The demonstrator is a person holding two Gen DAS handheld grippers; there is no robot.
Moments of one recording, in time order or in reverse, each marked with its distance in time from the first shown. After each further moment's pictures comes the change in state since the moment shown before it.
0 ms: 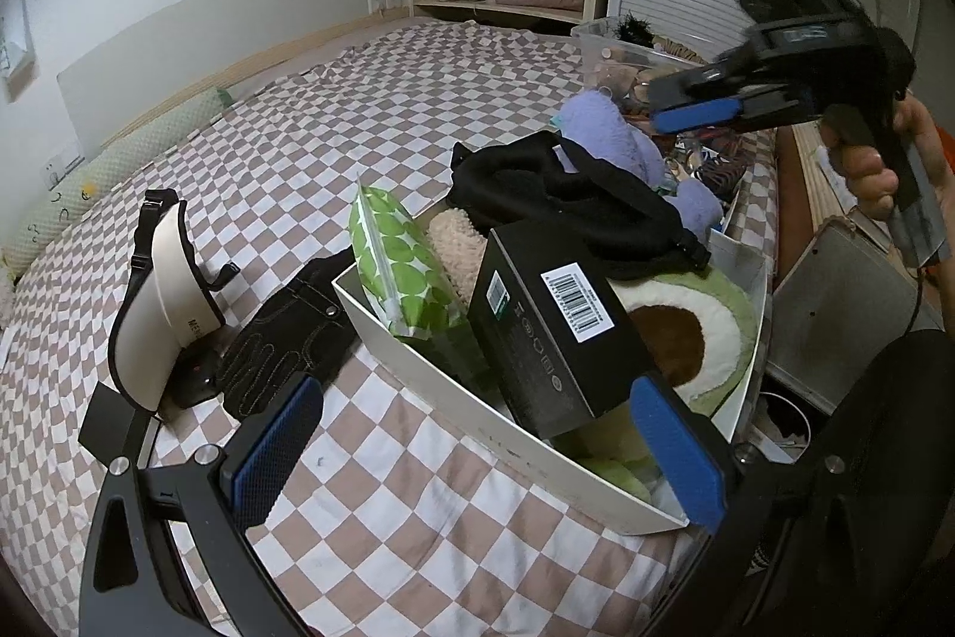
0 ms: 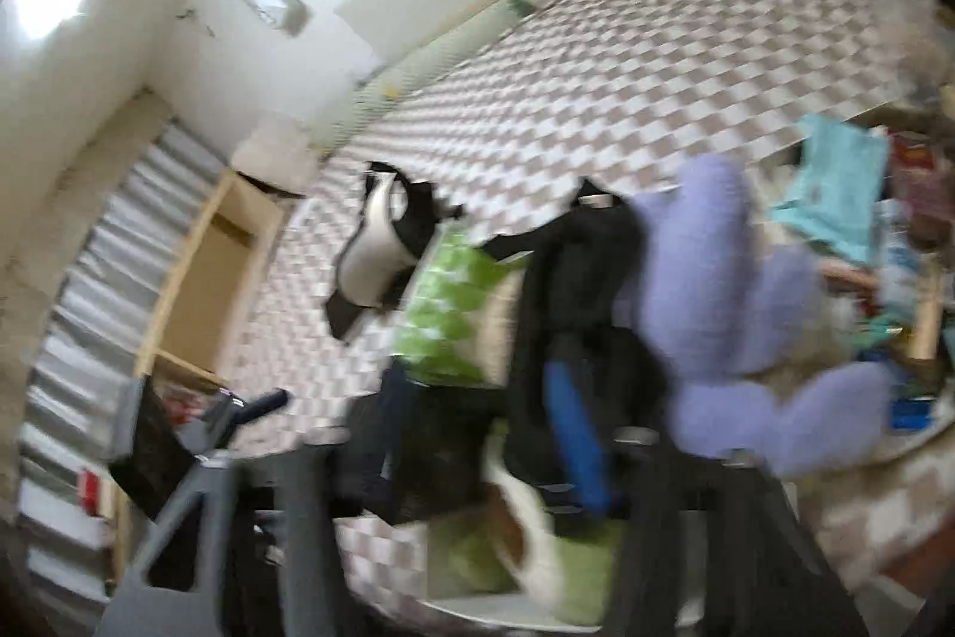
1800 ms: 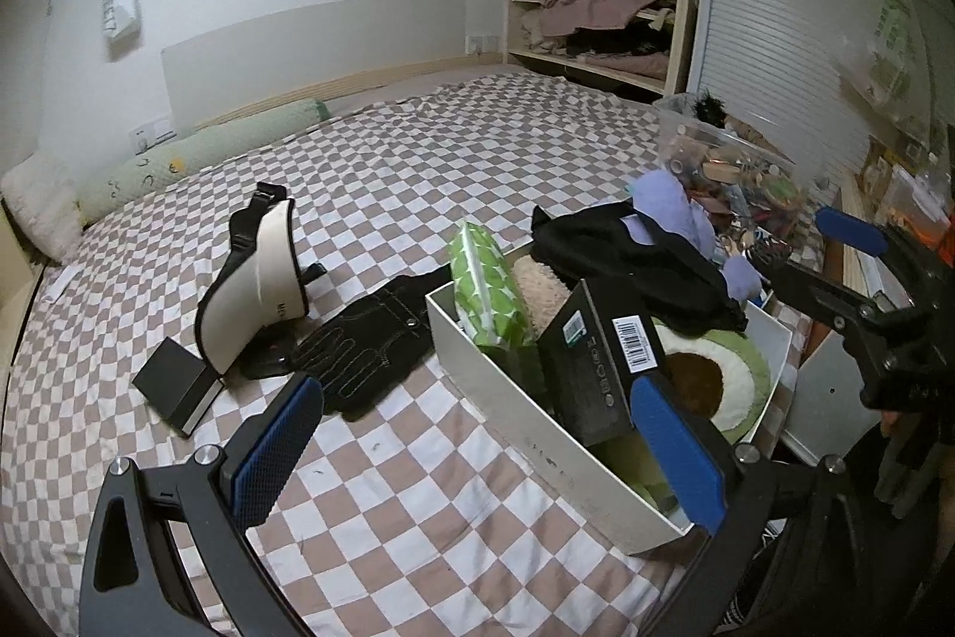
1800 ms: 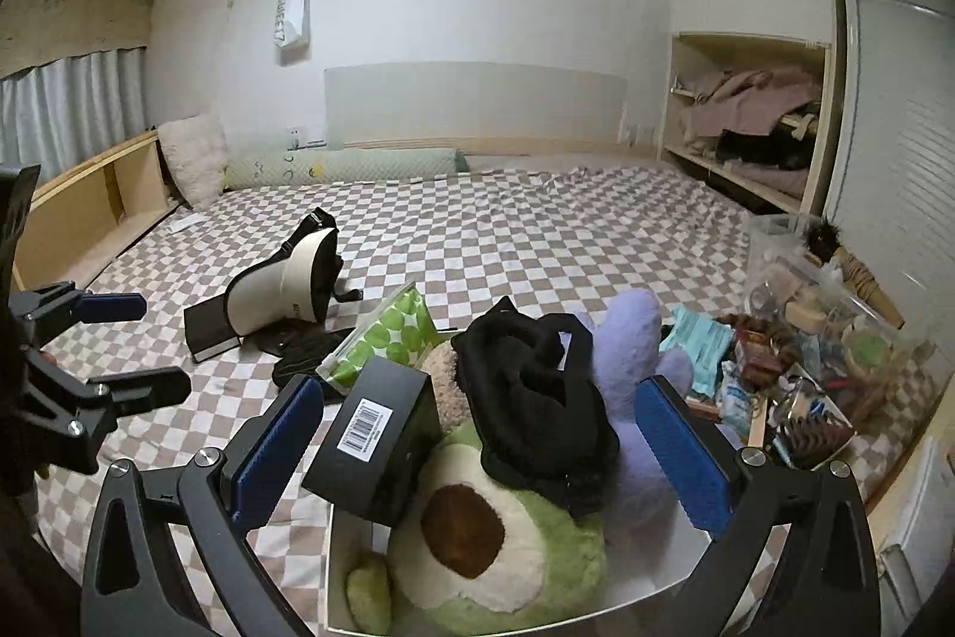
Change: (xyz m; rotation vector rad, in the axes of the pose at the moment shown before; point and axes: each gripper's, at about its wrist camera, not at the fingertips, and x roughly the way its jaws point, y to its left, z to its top) left arm -0.059 0.018 -0.016 -0.179 -0.127 0.158; right arm -0.030 0.104 -0.123 -0.429 -0.444 -0.534
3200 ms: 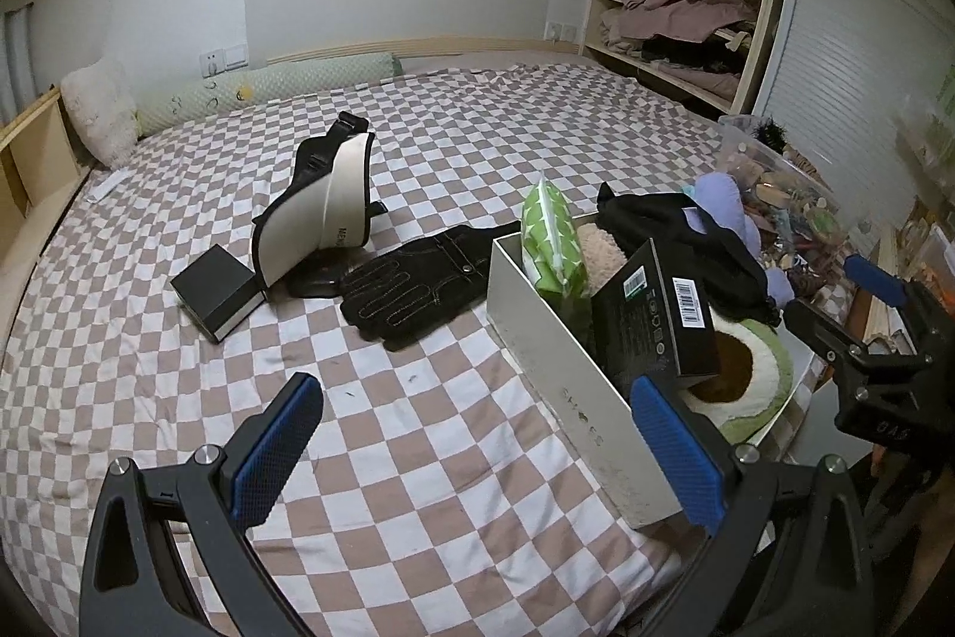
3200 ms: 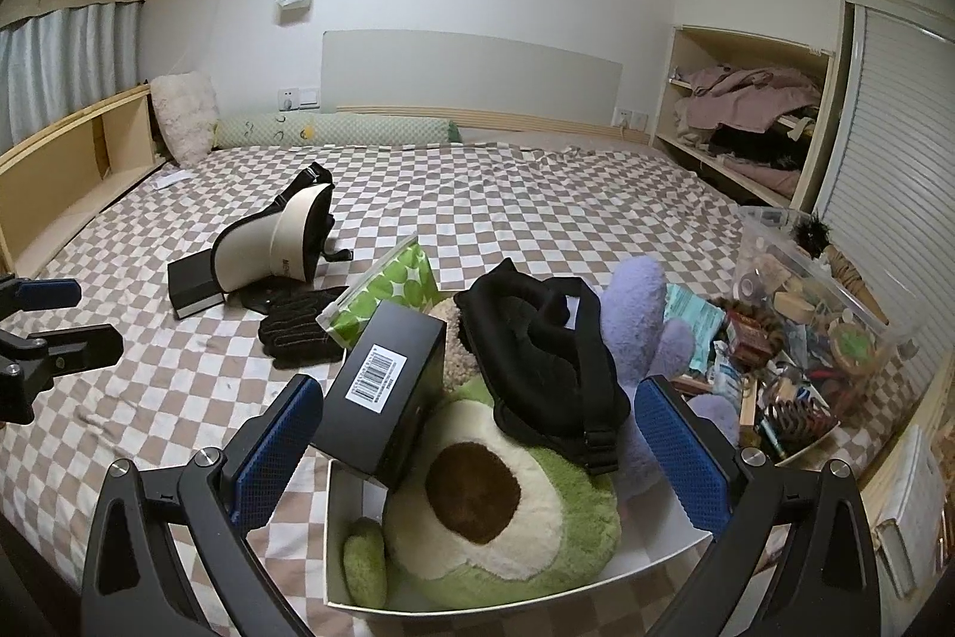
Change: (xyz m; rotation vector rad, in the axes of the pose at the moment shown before) left arm -0.021 0.026 -0.036 -0.178 0.048 0.086; right arm 0.007 0.026 -0.016 -0.062 0.067 -0.064
